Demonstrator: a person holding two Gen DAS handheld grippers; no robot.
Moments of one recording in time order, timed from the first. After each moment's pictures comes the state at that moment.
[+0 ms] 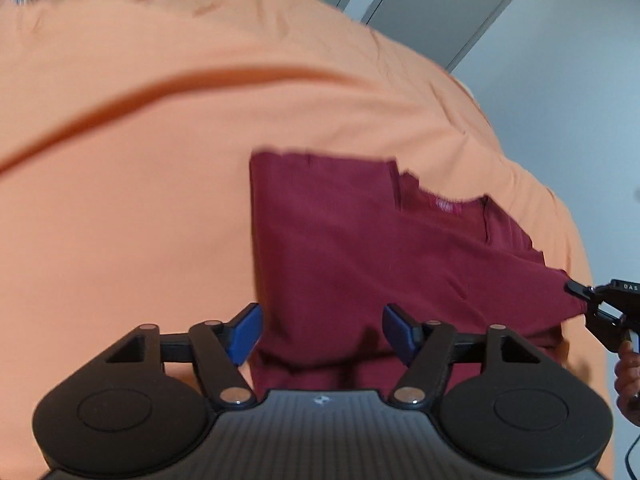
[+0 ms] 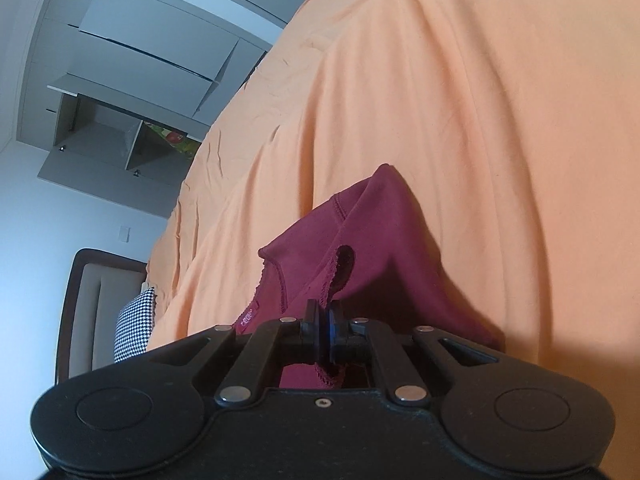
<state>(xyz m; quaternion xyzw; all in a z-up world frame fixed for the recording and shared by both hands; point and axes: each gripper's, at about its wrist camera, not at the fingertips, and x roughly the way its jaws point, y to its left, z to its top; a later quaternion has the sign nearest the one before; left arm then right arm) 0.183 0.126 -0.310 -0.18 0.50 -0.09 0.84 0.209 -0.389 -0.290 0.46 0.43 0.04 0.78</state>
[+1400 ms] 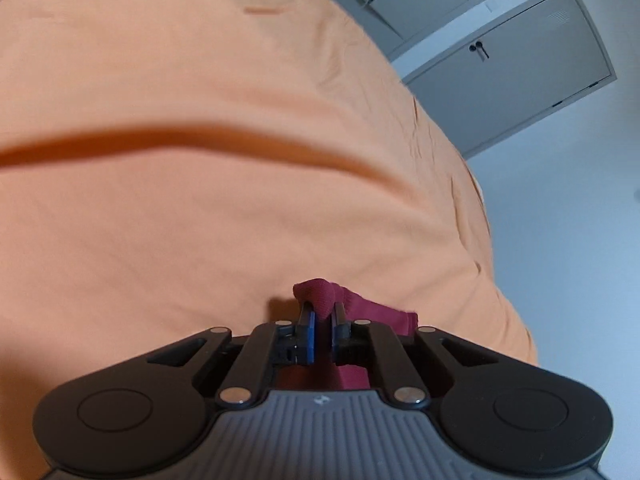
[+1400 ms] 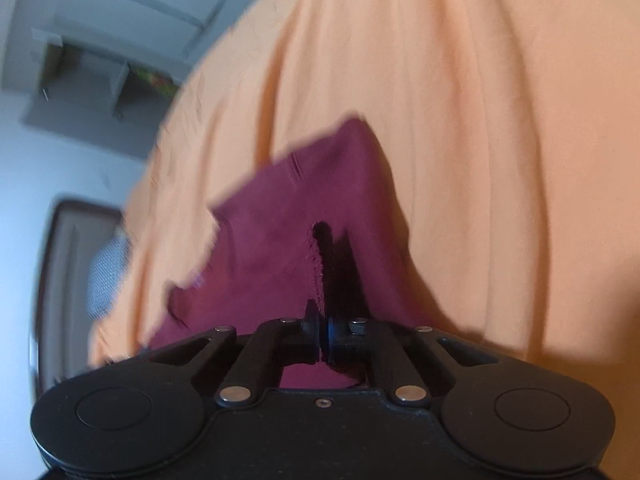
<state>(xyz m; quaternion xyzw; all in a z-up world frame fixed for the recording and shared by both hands) 0.294 0.168 -0.341 -0.35 0.44 -0.05 0.83 0.230 -0.404 -0.322 0.43 0.48 0.06 0.76</state>
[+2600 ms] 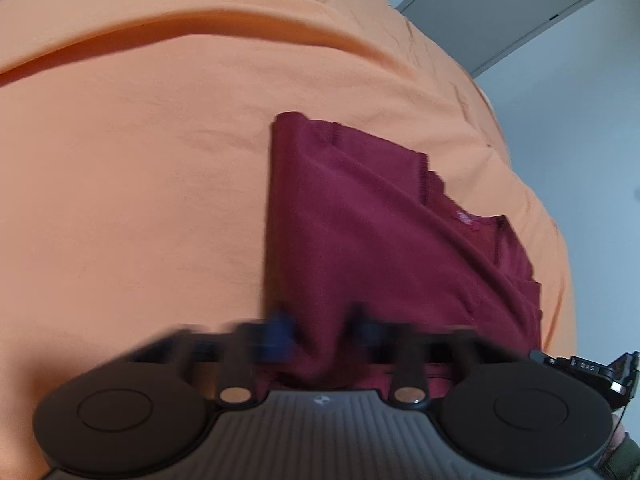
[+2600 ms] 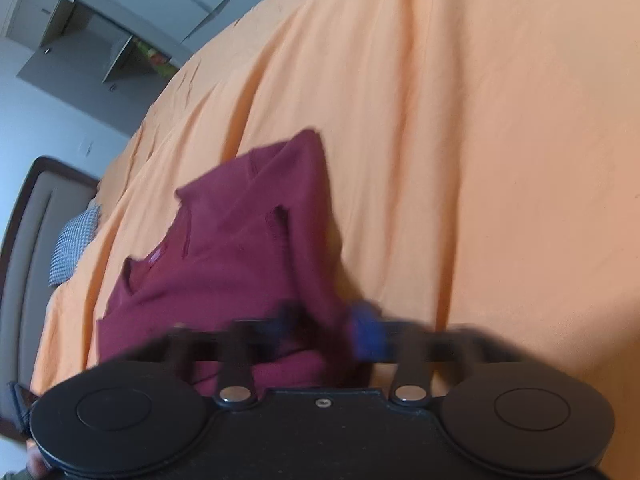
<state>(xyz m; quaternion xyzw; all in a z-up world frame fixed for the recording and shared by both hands) 0.210 0.137 -0.344 -0.28 0.52 -0.09 0.80 0.220 -0.415 -0.331 0.34 0.51 0.07 0.78</state>
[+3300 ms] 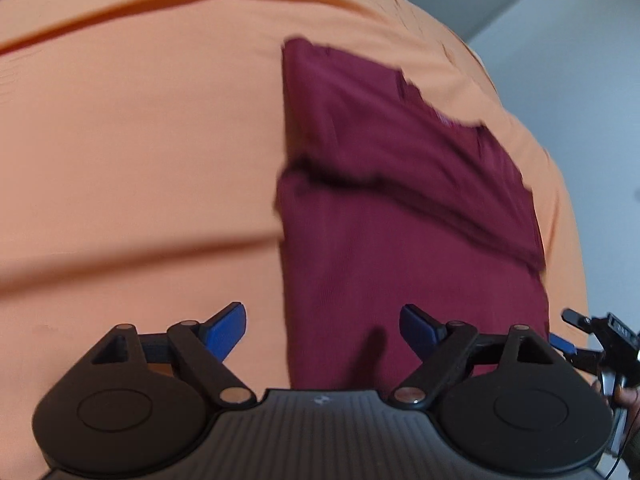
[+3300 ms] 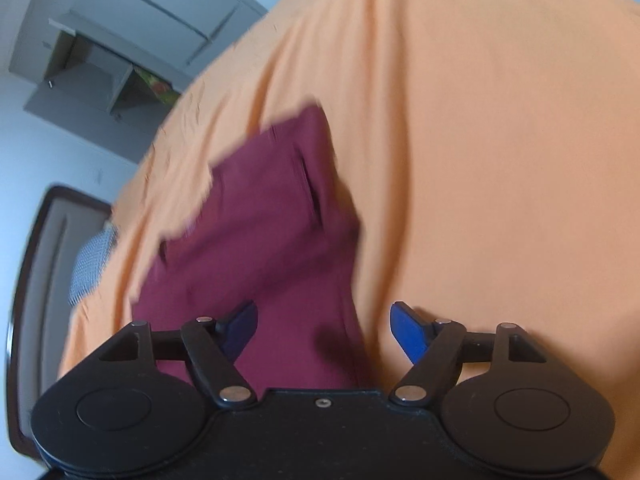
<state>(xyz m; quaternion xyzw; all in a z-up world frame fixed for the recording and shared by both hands) 0.073 0.125 -0.322 -0.21 0.55 -0.10 0.80 0.096 -0.397 -0.299 0.37 0.49 0.04 0.79</state>
